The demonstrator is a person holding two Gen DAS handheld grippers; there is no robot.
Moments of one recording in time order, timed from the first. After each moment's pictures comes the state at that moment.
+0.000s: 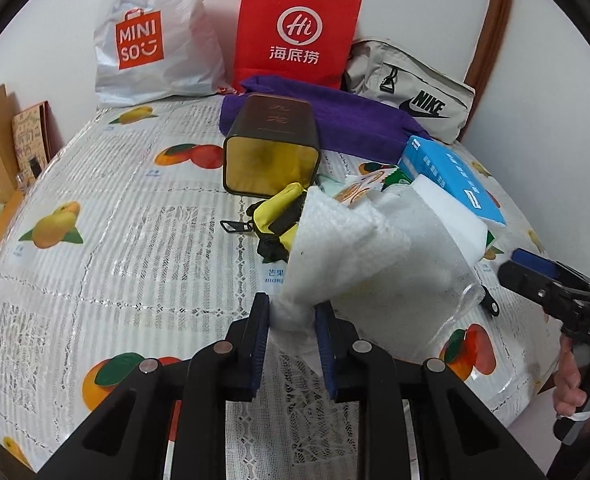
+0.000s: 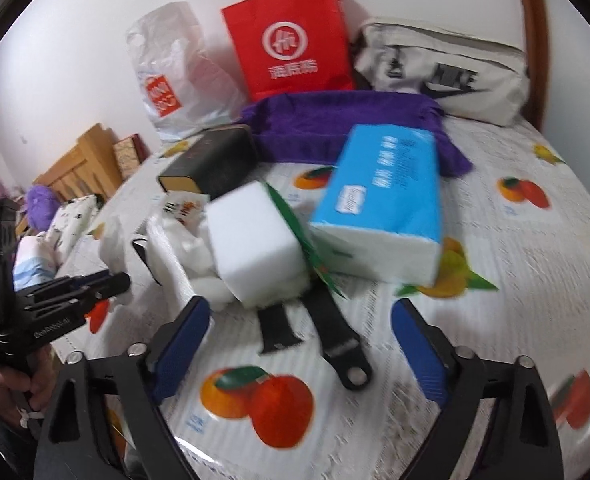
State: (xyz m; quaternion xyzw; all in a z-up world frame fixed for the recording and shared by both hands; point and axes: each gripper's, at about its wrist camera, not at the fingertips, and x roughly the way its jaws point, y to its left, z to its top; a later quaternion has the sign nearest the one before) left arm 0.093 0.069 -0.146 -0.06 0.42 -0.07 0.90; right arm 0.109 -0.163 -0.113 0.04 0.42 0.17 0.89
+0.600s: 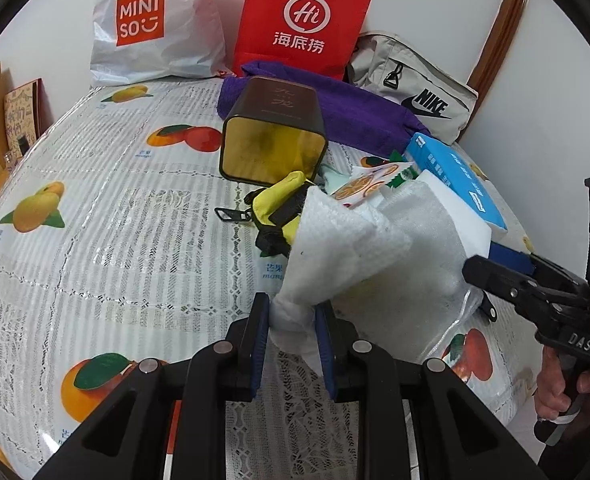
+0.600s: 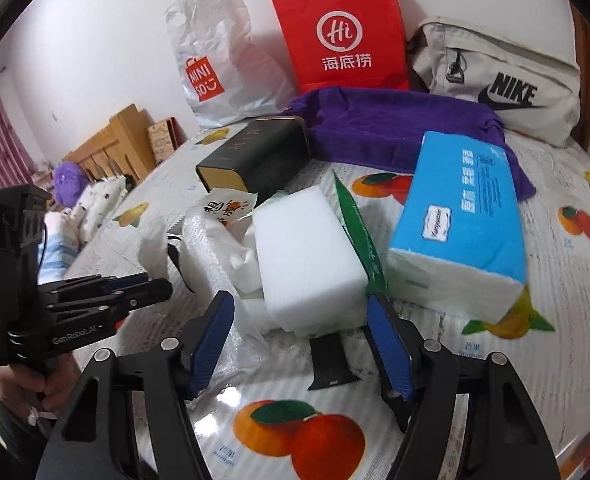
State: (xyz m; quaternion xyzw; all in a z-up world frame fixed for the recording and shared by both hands) left arm 0.104 0.076 -0.159 -0.09 0.44 -0.08 0.89; right arm 0.128 -0.126 -0.120 0.01 0.43 0.22 0.88
